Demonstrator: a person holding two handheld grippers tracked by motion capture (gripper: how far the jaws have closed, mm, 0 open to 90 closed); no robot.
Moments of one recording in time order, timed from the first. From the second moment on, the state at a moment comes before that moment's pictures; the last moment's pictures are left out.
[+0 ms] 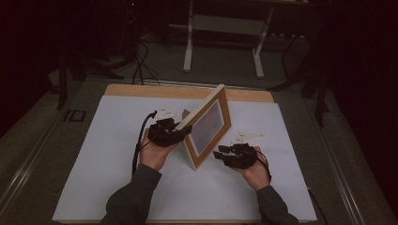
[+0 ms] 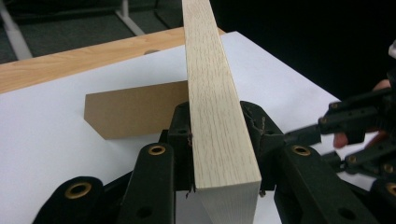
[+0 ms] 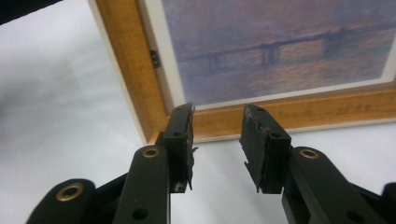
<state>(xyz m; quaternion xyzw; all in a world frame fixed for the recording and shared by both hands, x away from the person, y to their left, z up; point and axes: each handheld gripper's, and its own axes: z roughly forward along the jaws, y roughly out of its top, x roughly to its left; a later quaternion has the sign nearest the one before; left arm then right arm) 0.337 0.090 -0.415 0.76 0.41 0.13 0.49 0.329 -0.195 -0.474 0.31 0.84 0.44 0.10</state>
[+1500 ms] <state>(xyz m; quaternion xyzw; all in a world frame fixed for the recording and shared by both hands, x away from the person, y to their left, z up) 0.378 0.138 -0.416 0.81 0.30 0.03 0.51 0.412 -0.217 -0.424 0.40 0.77 0.47 0.18</state>
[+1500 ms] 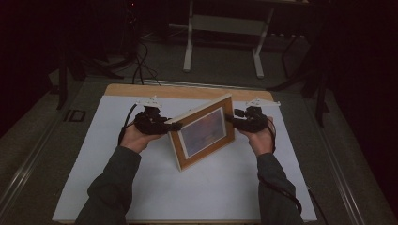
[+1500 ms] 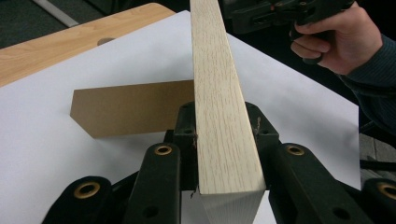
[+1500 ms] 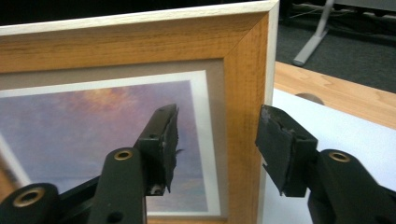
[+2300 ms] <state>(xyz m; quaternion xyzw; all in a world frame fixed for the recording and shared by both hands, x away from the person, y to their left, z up) 0.385 0.140 -0.420 0.81 0.28 0.02 0.52 0.443 -0.217 -0.429 0.40 0.77 0.47 0.15</state>
